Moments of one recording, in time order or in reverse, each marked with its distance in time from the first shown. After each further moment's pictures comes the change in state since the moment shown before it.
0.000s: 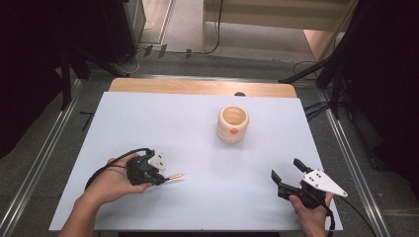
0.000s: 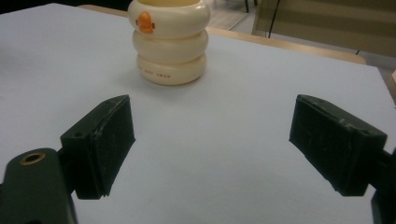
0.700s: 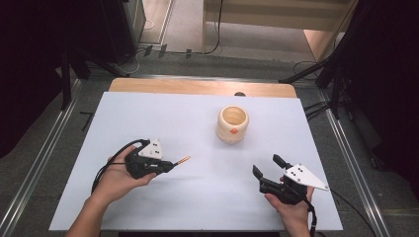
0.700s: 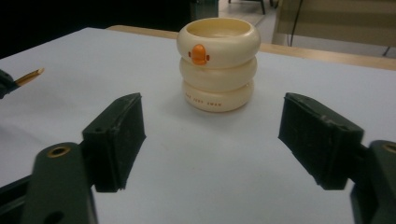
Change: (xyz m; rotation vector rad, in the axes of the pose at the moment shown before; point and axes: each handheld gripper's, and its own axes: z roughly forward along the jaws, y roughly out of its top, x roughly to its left) left arm 0.002 0.011 -0.017 -0.293 0.062 -0.084; right arm 0.045 0.027 0.017 -0.018 0.061 0.063
